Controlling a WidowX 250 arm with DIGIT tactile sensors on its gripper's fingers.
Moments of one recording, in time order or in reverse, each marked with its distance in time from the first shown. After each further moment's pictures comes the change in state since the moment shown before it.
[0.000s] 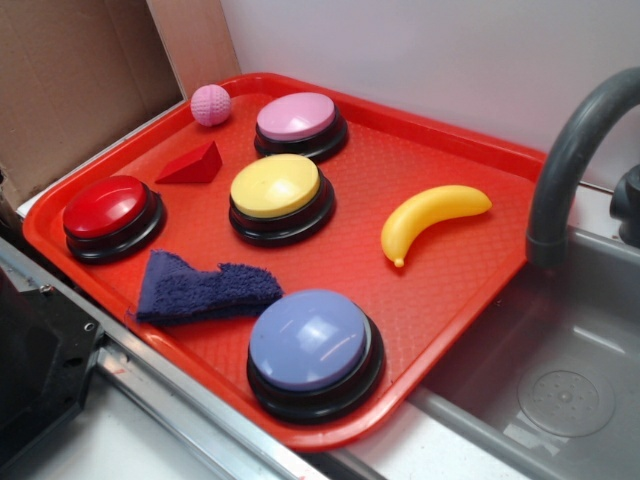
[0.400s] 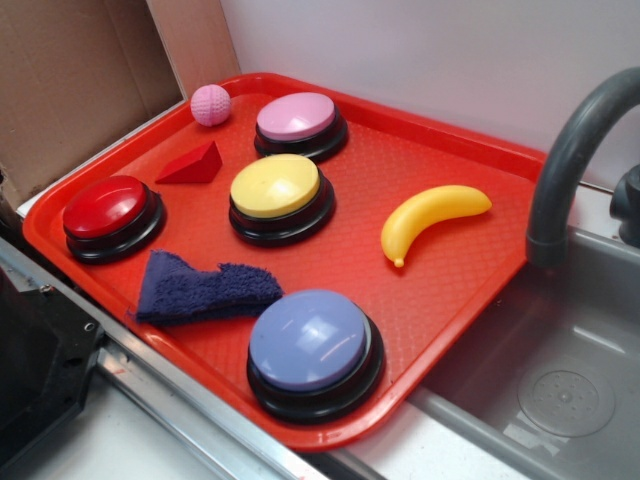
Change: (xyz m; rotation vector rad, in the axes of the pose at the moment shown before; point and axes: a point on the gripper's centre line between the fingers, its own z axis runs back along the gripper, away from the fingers) arm 0.069 0.018 0.012 -0.101 -0.024 0.081
